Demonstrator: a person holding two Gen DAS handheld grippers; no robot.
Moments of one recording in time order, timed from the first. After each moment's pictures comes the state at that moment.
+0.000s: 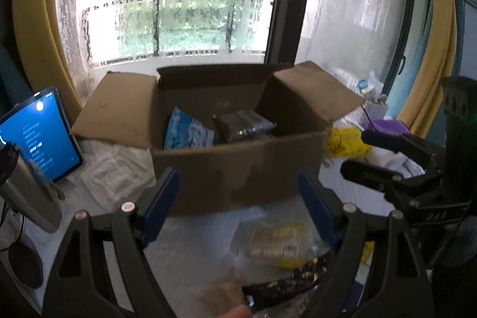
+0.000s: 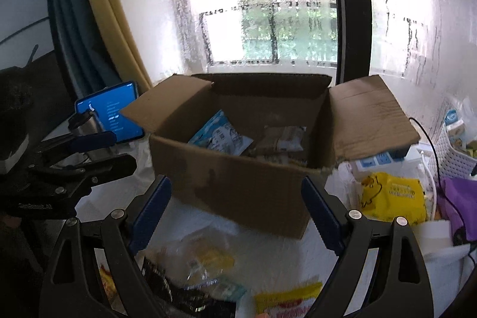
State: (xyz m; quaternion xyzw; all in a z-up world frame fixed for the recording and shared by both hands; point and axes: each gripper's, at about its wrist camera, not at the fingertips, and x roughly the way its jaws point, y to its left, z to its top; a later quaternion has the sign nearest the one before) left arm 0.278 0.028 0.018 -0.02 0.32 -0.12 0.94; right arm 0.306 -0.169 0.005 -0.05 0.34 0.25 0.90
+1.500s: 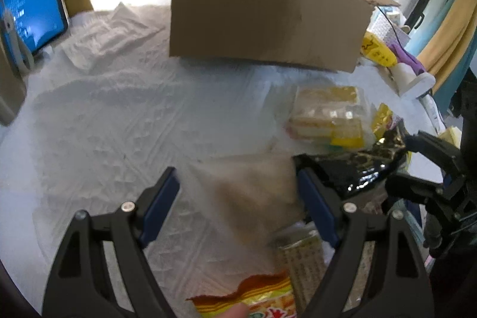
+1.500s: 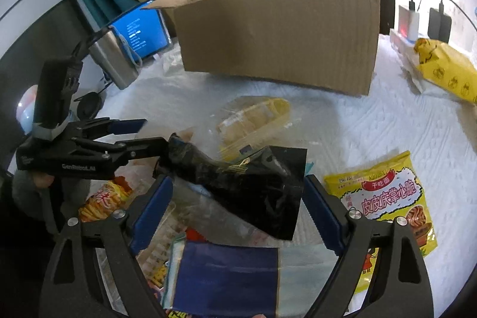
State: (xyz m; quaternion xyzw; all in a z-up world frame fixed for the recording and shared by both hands) left arm 0.253 0.060 -0.124 -0.06 0.49 -0.13 0.86; right arm 0.250 -0.163 -0.110 -0.02 0.48 0.30 0.83
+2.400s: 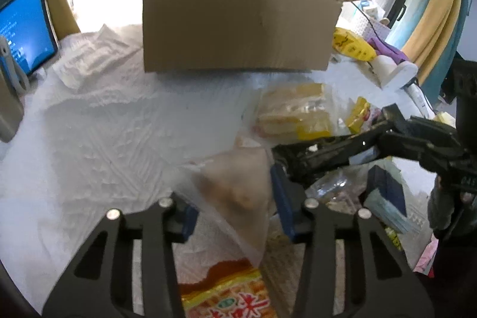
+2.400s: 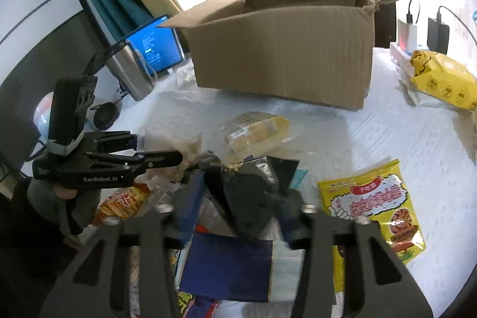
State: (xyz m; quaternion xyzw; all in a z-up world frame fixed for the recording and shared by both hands) left arm 0.235 0.039 -0.104 -0.03 0.45 -0.16 0.88; right arm 0.237 -0.183 -0.083 0.00 0.44 0.33 0.84
